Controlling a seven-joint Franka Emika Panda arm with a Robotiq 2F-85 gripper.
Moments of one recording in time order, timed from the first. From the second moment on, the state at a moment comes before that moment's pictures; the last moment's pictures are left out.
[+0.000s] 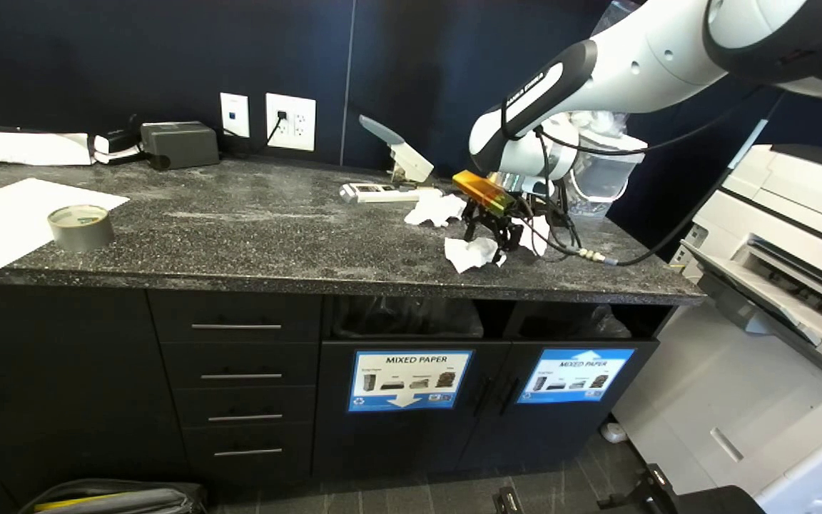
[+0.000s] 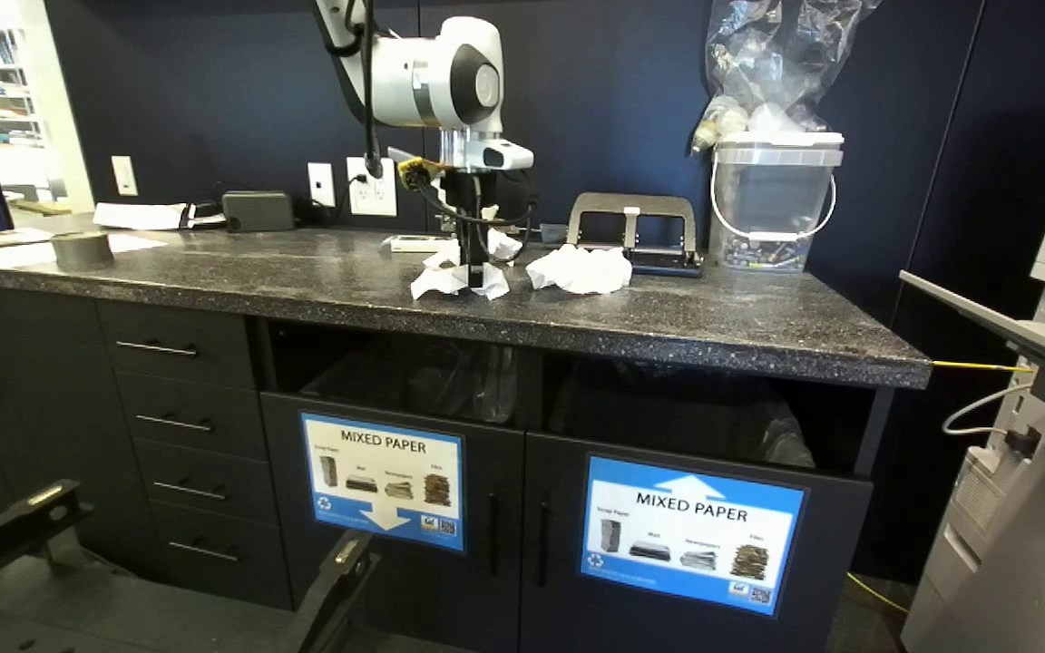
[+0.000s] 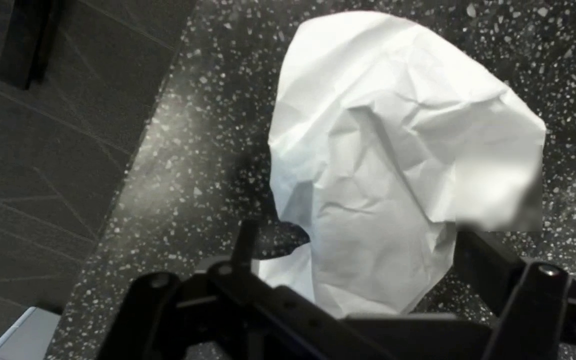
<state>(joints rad) 0.06 0.73 -0.08 -1.57 0.08 2.36 1.02</state>
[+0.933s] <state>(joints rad) 0.06 0.76 -0.08 -1.55 0.09 2.36 0.90</state>
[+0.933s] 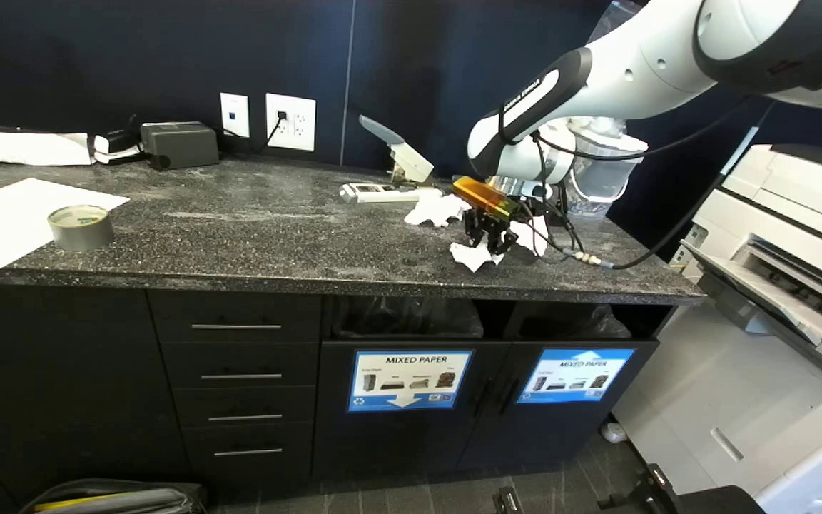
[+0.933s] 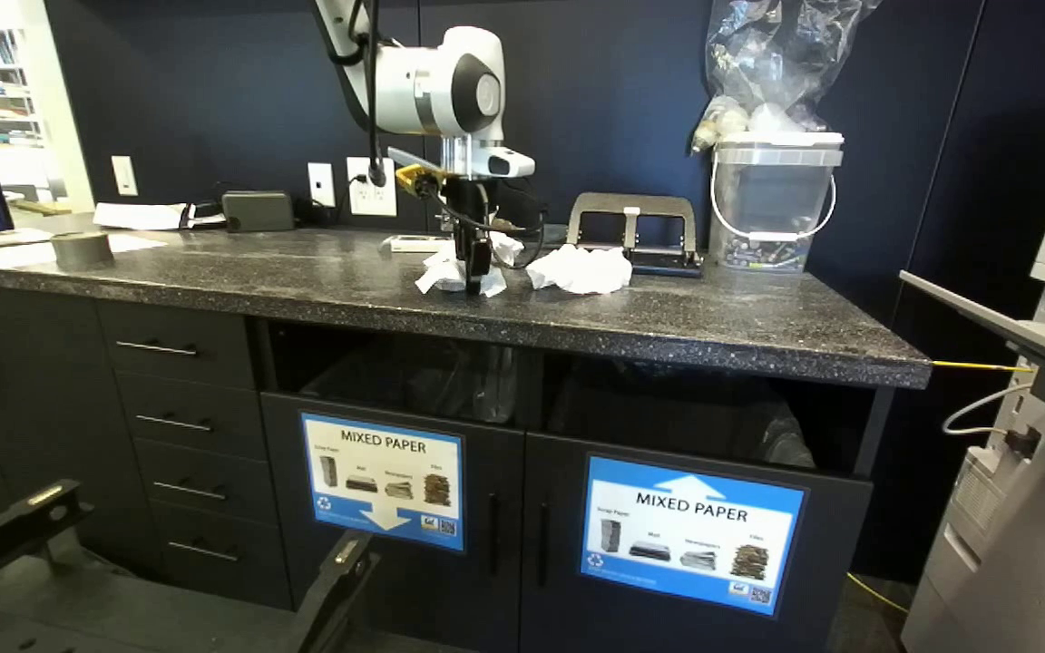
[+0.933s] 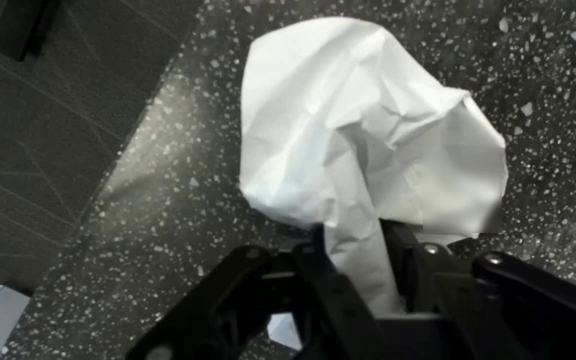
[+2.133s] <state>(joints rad) 0.09 0.46 0.07 -2.19 0.06 2.46 0.18</state>
